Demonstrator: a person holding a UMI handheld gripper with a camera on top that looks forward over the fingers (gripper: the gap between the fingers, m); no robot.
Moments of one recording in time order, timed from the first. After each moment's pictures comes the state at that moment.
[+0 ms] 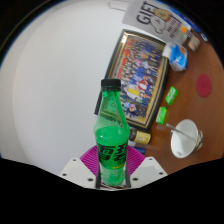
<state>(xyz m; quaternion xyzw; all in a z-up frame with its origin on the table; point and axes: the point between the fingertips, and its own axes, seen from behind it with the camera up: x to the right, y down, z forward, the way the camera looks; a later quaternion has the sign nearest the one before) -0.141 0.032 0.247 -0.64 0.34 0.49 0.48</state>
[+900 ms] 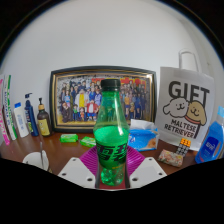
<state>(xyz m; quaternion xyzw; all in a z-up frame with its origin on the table) 0.139 0.086 0.092 -0.80 0.03 -0.03 0.60</state>
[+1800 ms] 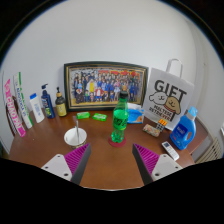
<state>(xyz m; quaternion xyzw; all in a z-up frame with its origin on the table) 0.082 -0.118 0.158 -0.88 0.04 -0.06 0.48</state>
